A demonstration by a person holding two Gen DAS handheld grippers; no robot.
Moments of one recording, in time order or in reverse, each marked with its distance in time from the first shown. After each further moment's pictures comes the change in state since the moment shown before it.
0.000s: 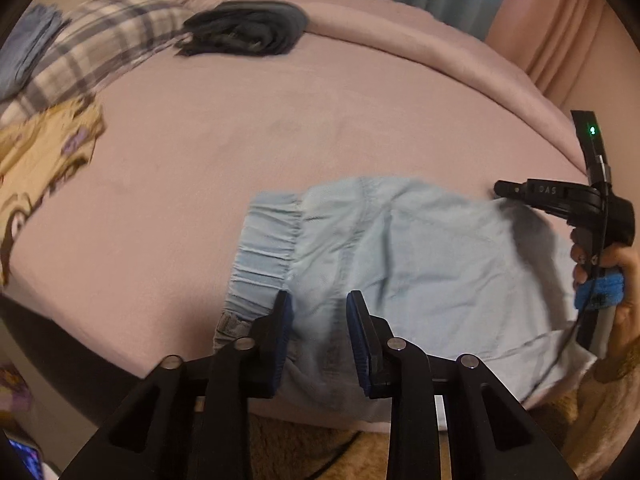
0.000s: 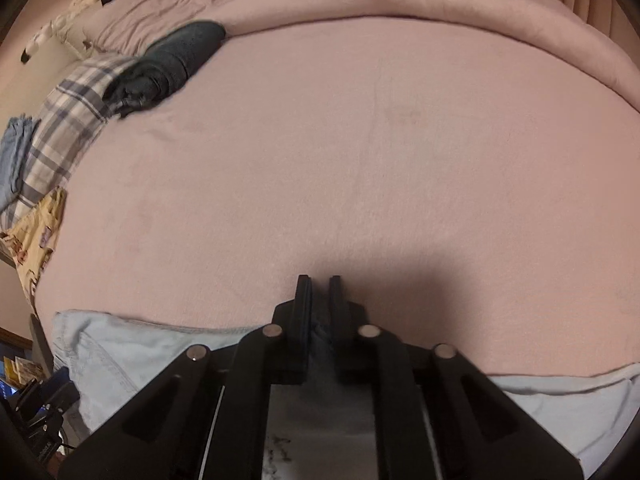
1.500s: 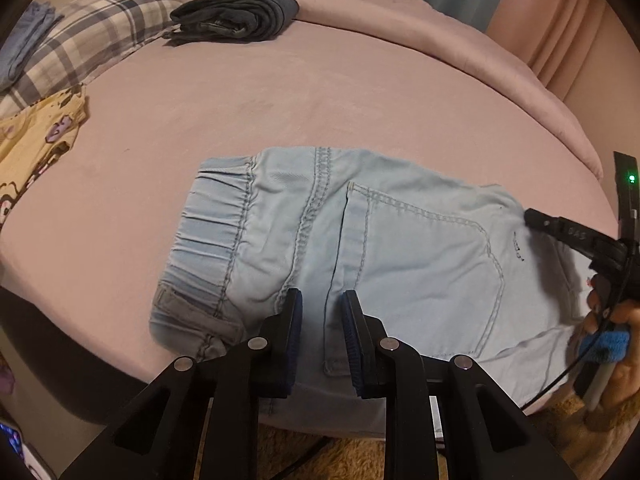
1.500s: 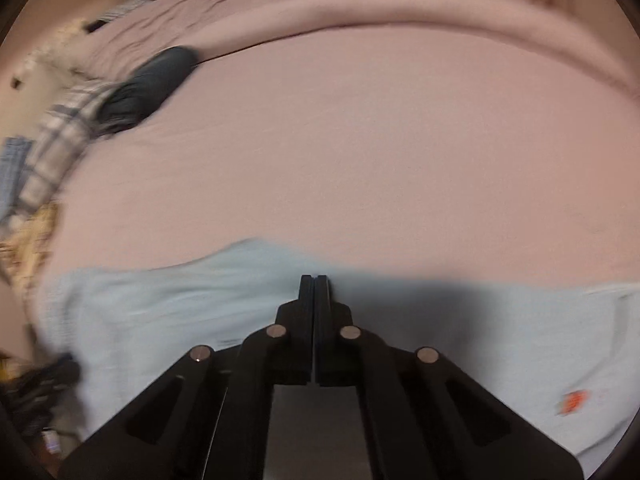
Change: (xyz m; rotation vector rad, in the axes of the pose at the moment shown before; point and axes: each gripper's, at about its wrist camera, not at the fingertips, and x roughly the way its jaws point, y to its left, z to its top) left arm 0.028 -0.027 -0.015 -0.022 0.035 0.034; right arm -0.016 -0.033 -0.049 0.070 -0.068 -0.052
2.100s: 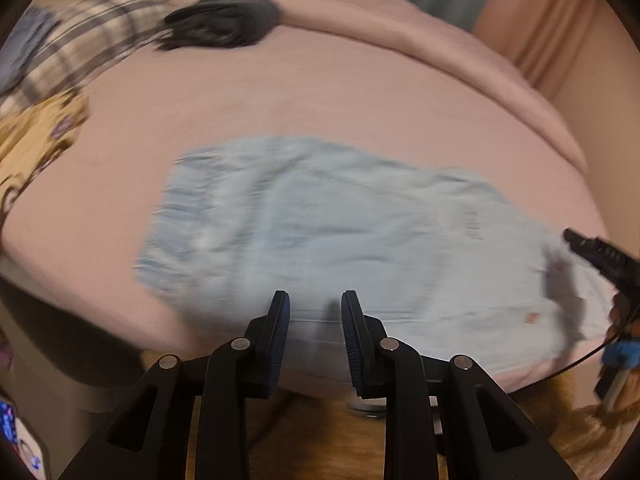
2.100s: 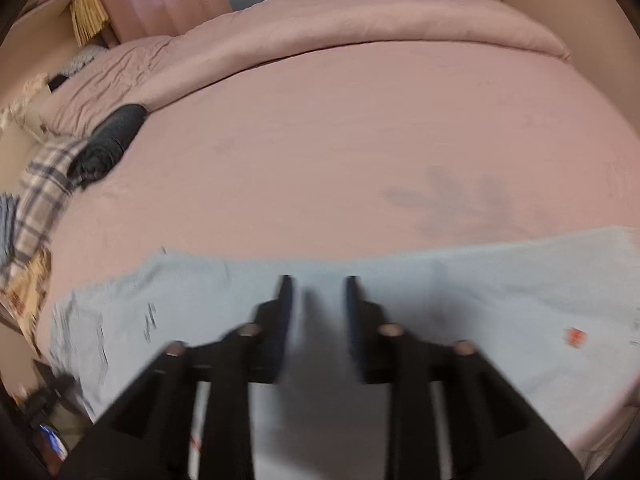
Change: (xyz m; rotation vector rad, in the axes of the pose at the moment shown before) left arm -0.038 -0.037 -0.022 0.020 0.000 -0.078; right arm -0.103 -0.069 -0.036 0.102 -0.063 -0.108
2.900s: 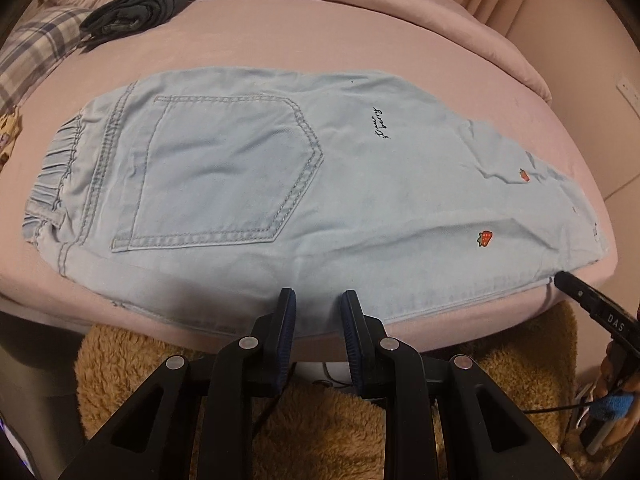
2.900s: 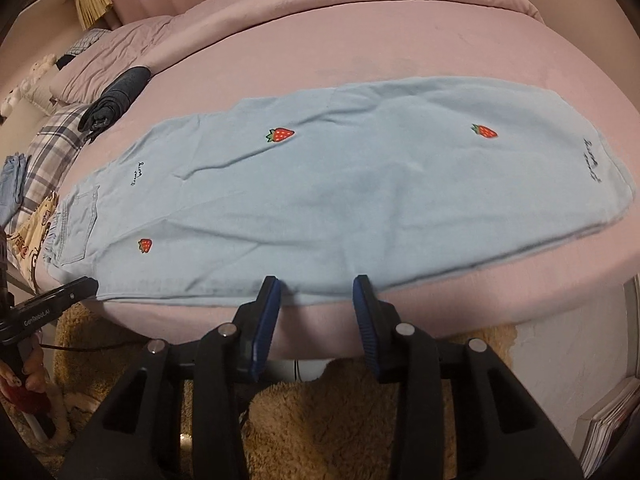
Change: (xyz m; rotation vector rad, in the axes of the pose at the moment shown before) left arm 0.023 -0.067 -0.060 0.154 0.121 -0.041; right arm -0.026 -0.045 -0.104 0.043 0.102 0.009
